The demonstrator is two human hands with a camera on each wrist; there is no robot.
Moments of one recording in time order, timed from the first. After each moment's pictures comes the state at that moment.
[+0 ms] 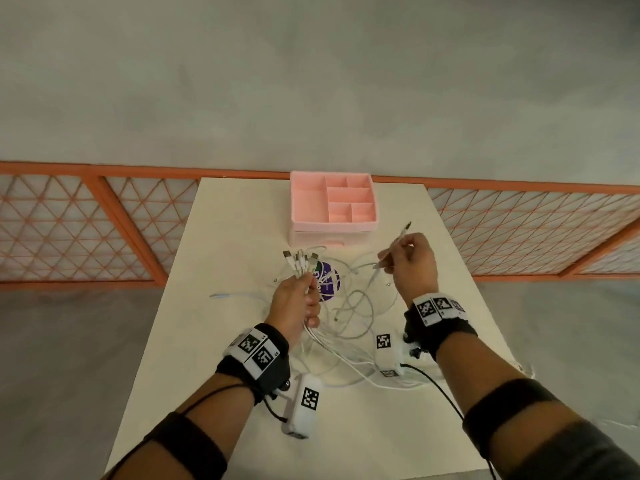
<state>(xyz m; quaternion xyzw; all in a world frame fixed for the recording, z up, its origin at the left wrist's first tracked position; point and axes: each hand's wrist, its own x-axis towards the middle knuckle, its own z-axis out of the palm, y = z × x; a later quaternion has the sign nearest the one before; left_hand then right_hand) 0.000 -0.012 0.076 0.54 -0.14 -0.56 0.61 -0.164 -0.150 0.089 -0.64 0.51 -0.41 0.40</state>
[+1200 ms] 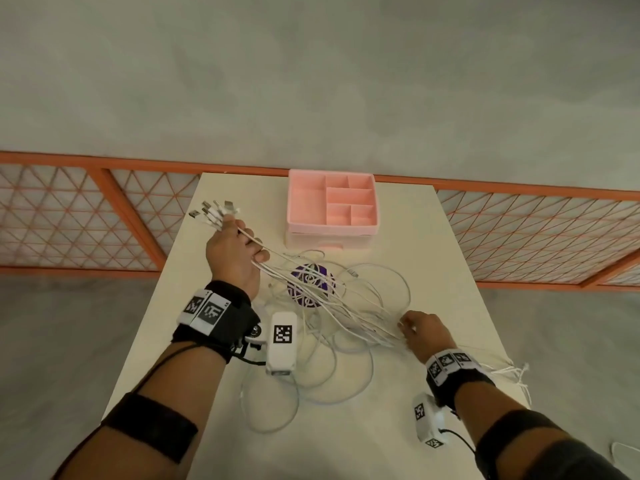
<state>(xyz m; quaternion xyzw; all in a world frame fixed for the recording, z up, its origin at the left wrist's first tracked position) 0.059 -0.058 0.122 0.47 0.00 -0.36 0.80 -0.252 -0.168 -0.006 -0.78 0.58 0.05 0.22</state>
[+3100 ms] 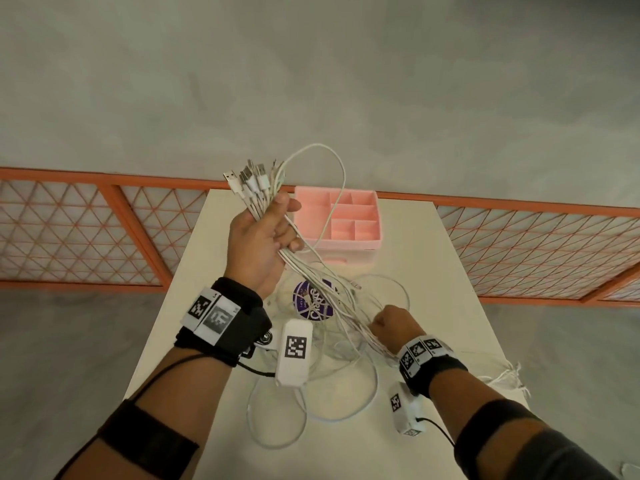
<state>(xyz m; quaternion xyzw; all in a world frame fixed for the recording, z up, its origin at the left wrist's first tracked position) 0.038 -0.046 0.188 0.42 -0.23 -0.40 0.78 -0.181 -0.159 0.032 -0.81 0.52 0.06 0.27</state>
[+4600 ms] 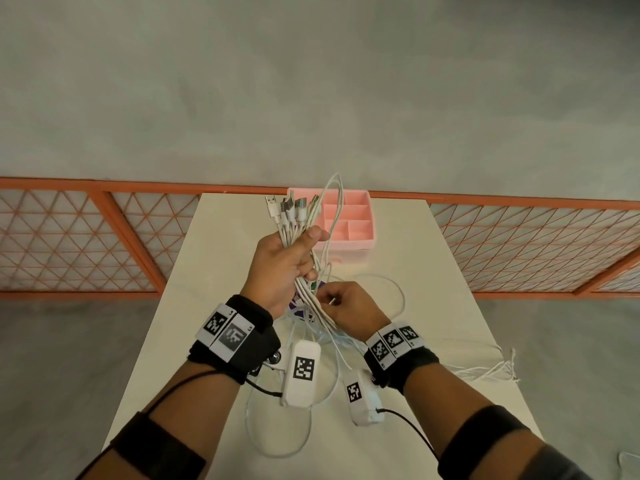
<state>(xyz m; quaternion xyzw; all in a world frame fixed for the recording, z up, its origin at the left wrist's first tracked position) 0.014 -0.051 0.162 0.48 -0.29 -0.46 0.69 -0.121 -0.121 0.087 -0.79 0.35 -0.16 0.49</state>
